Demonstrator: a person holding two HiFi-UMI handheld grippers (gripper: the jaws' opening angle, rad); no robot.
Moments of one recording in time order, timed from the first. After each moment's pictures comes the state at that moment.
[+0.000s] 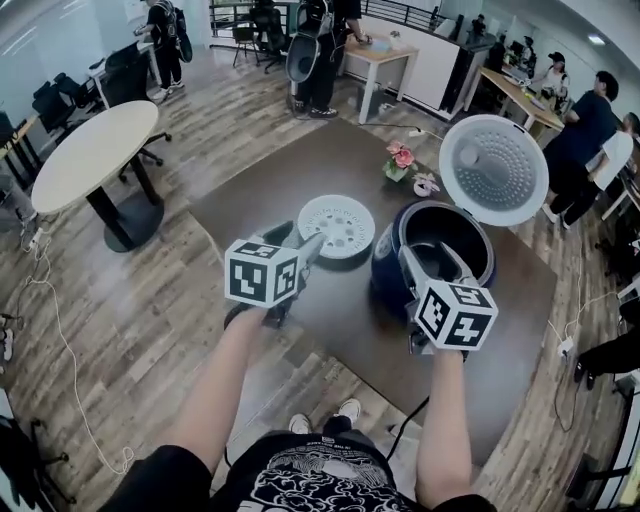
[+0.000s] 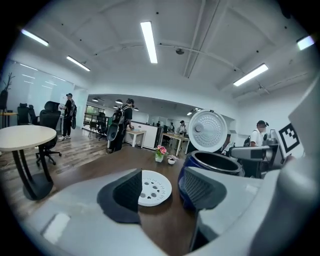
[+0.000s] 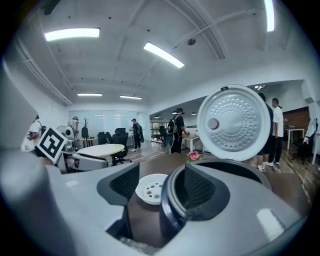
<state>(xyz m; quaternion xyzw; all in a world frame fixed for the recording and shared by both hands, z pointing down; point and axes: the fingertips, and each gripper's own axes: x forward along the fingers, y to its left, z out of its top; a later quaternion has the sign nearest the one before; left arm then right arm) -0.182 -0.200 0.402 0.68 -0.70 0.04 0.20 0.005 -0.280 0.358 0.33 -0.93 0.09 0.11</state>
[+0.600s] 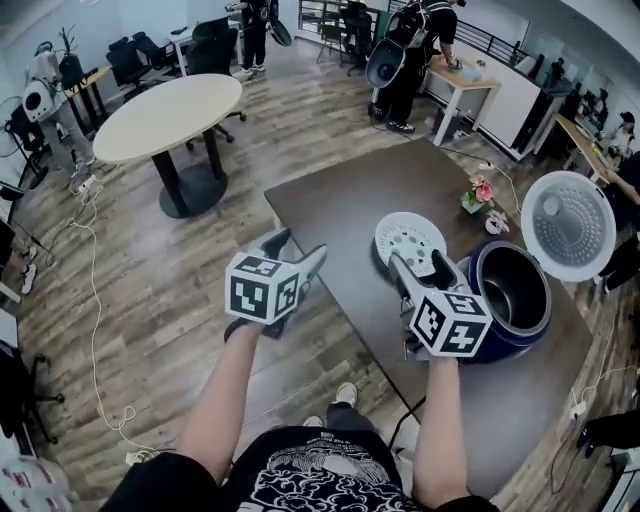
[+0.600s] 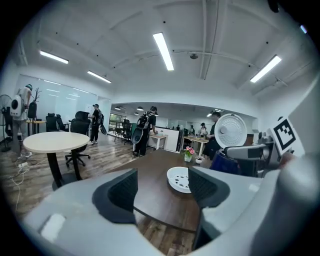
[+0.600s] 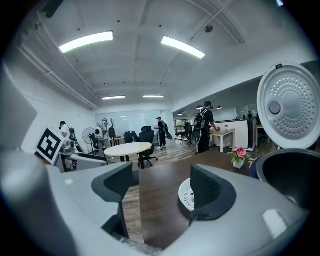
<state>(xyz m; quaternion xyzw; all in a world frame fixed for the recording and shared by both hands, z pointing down) -0.295 -0.078 0.418 0.59 -0.79 0.03 0.18 -0.152 -0.204 0.389 0.18 -0.97 0.10 0.11</state>
